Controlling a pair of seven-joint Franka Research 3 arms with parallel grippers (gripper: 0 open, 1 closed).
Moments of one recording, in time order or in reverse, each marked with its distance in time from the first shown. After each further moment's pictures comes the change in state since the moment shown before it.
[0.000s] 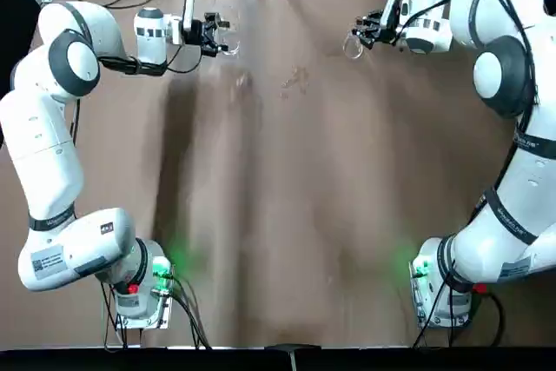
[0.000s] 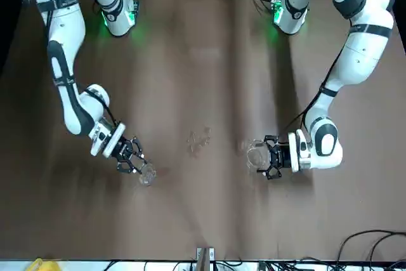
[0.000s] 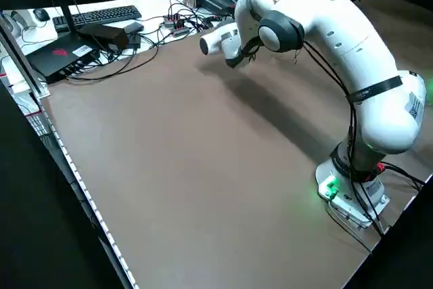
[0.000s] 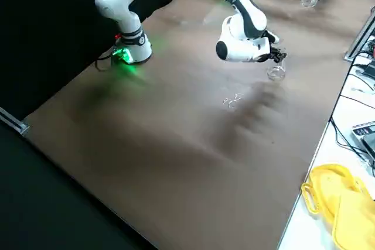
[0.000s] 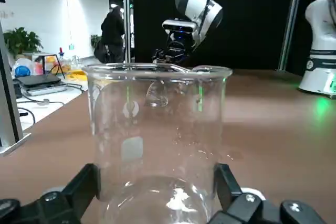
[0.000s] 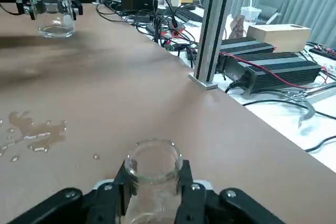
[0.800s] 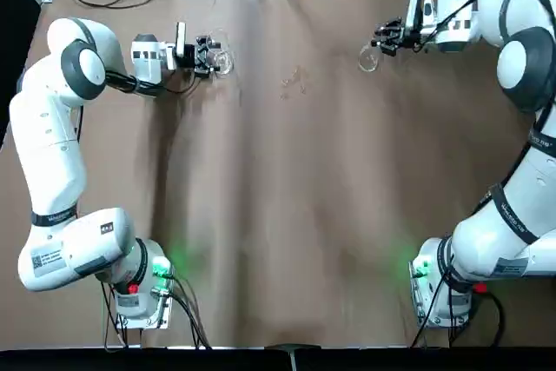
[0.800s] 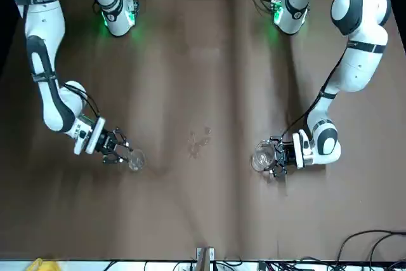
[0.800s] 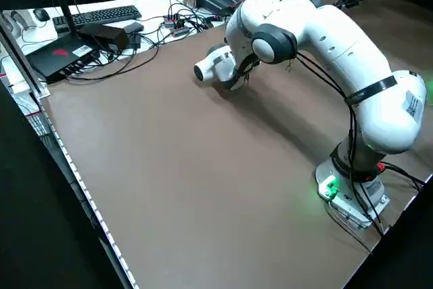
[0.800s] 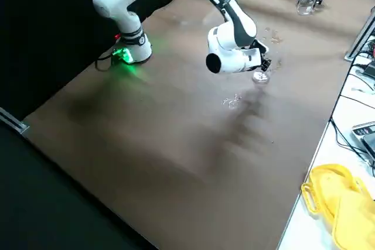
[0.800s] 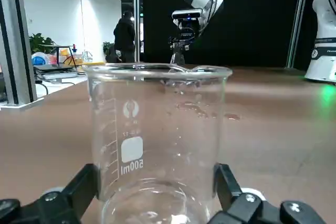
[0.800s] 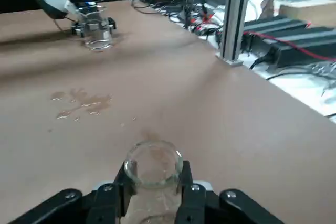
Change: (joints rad) left arm 0.000 0.108 0.120 0.004 -0.075 -0.078 0.149; right arm -0.186 -0.059 0.002 -0.066 -0.405 -0.189 0.229
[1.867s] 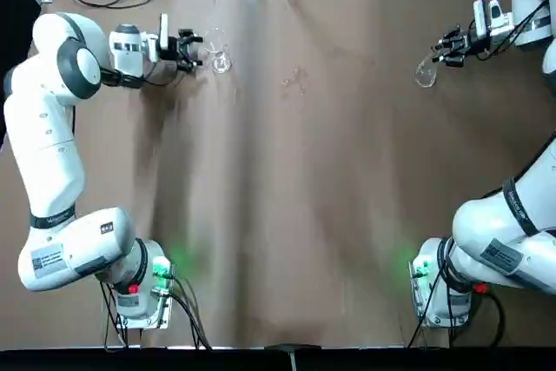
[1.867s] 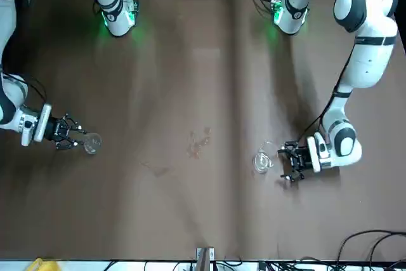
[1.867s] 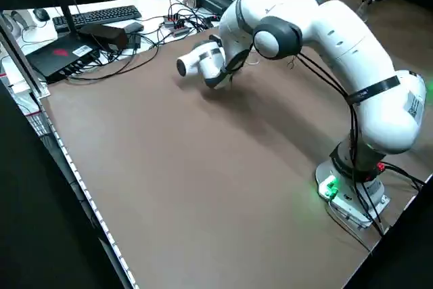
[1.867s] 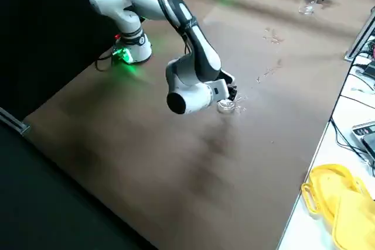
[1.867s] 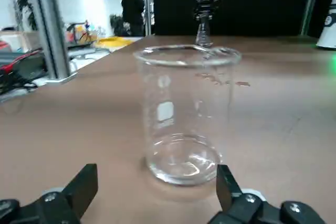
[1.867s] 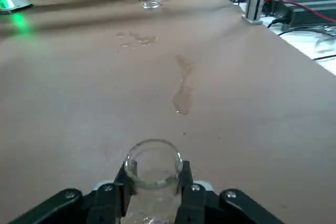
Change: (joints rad) left arm 0.002 -0.063 0.121 0.040 0.050 -0.007 -0.045; right arm -0.398 0.049 -0.009 0.144 -0.500 -0.339 -0.033
